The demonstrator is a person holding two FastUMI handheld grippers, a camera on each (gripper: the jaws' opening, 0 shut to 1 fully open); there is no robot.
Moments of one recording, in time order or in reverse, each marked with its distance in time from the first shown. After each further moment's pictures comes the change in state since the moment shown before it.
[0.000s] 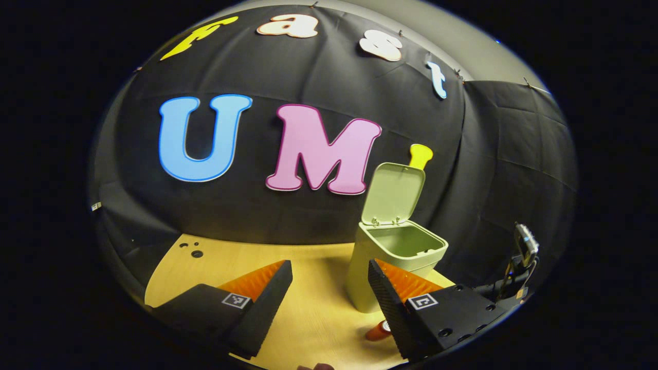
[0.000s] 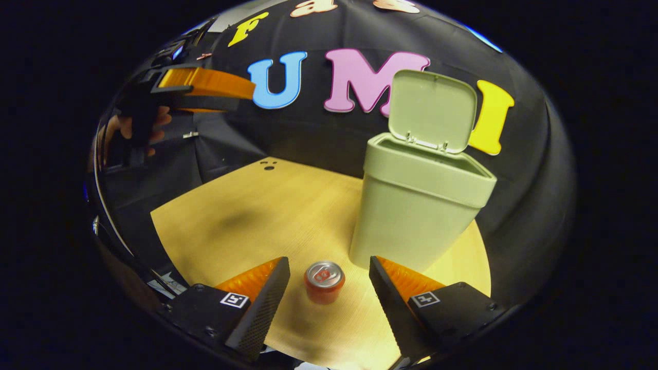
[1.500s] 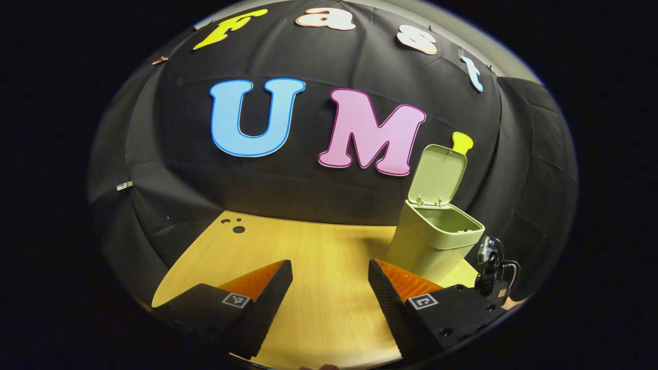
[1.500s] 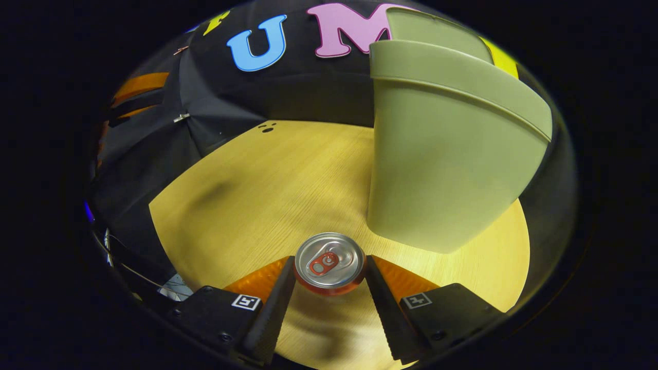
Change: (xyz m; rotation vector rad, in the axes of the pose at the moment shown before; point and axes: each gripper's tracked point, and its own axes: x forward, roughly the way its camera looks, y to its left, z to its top) left arm -0.031 0.041 -0.039 -0.048 0.080 0.182; right arm 0.069 0.001 -0.049 0.117 0.186 0.063
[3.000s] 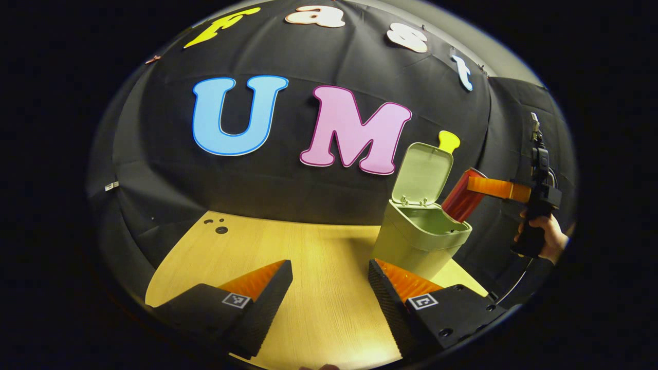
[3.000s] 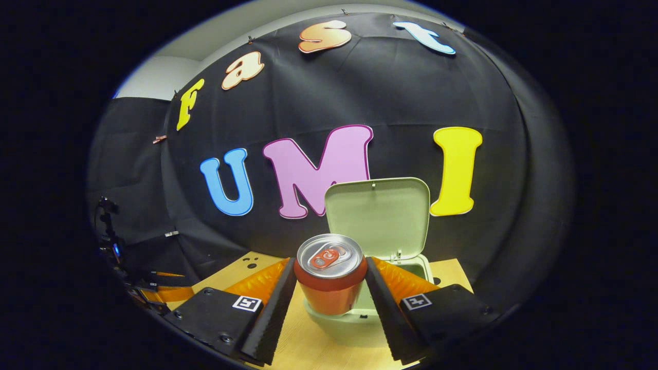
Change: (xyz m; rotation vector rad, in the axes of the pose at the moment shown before) left arm 0.010 -0.023 0.004 0.006 0.006 -0.079; right arm -0.147 -0.090 0.291 0.113 -0.612 -0.125
